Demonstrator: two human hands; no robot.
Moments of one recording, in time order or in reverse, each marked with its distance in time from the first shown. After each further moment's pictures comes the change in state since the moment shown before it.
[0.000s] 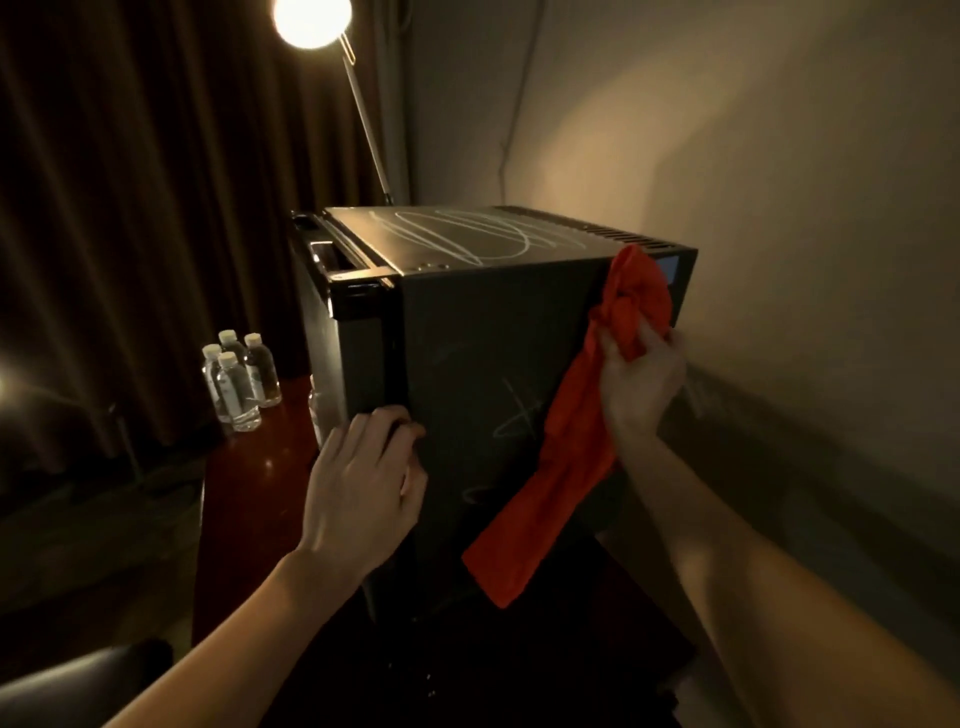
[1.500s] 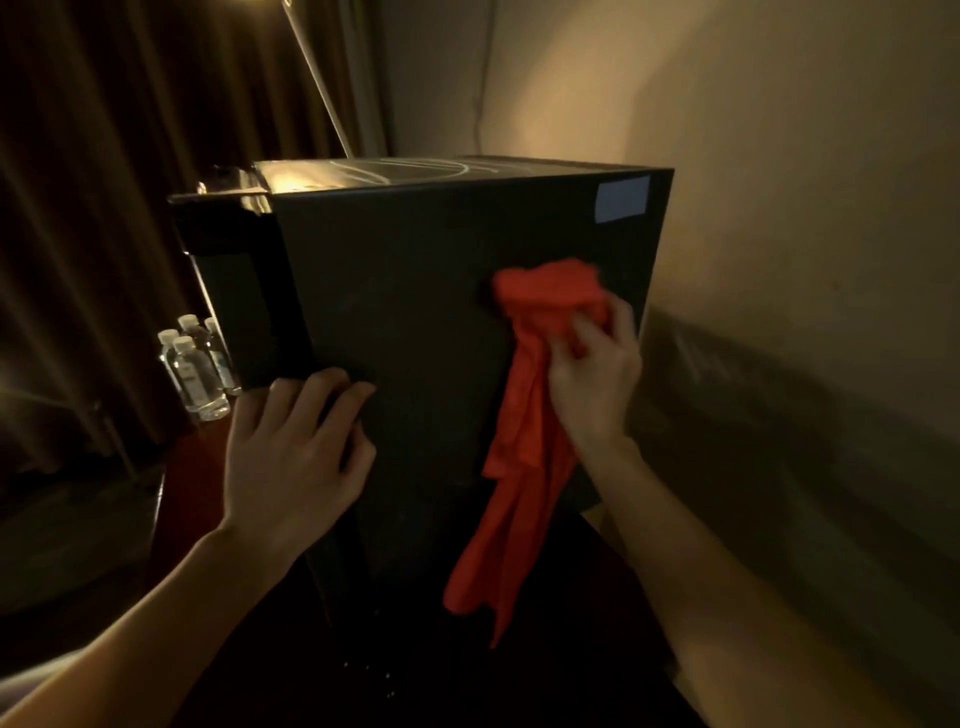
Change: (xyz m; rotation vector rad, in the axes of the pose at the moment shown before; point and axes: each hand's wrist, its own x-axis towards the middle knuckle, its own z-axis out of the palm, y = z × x) left_hand 0.007 0.013 0.032 0.250 0.060 0.066; right_hand -0.022 0.057 0.007 -0.086 0.027 -0.495
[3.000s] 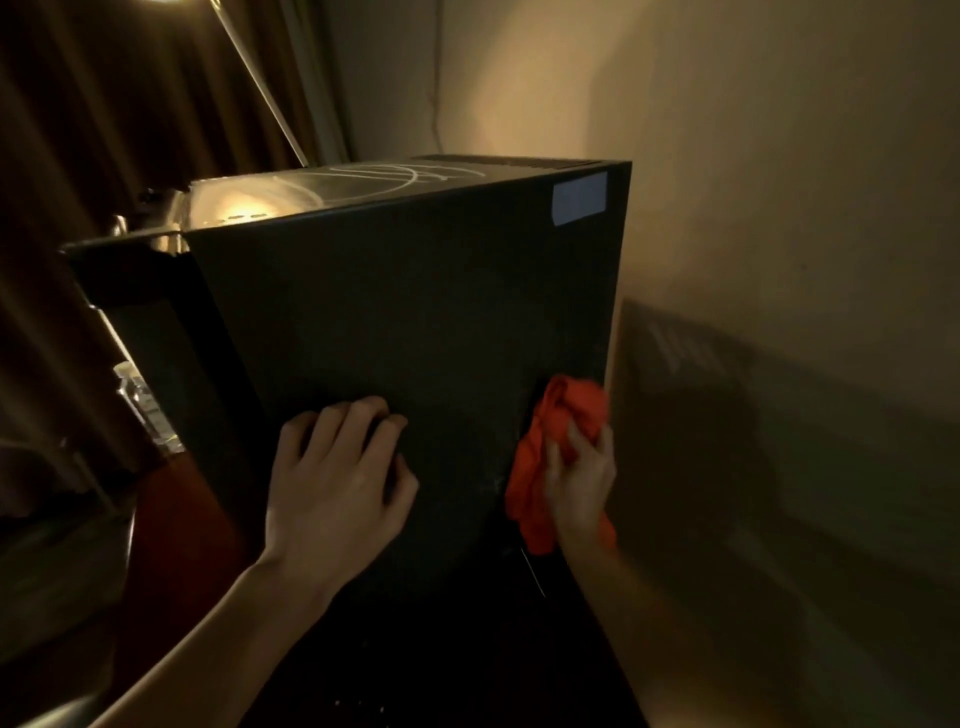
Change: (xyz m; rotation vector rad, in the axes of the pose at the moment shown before) left_hand 0.028 0.044 0.009 -0.061 -0.213 0.044; right_hand -0.098 0.057 0.032 0.053 -0.233 0.703
